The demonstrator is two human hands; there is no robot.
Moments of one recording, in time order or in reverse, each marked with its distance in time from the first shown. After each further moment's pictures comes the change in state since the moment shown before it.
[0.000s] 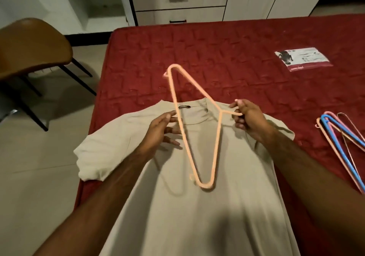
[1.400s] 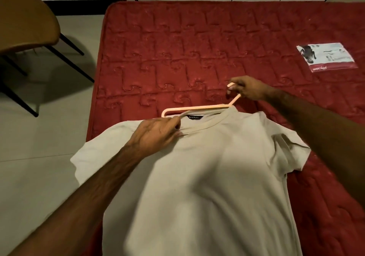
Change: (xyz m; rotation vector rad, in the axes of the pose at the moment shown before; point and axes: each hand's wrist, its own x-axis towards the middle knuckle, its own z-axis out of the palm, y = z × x) left_hand 0.052 0.017 -0.062 1.291 -0.134 0.802; right_hand 0.165 -0.054 0.019 -1.079 -0.446 -0.165
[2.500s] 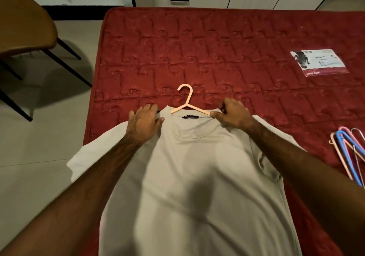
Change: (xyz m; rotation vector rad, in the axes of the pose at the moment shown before) left_hand 0.019 -0.047 0.024 0.072 -0.168 -0.582; right_hand -0.032 -0.029 0.083 -0.254 0.184 0.282
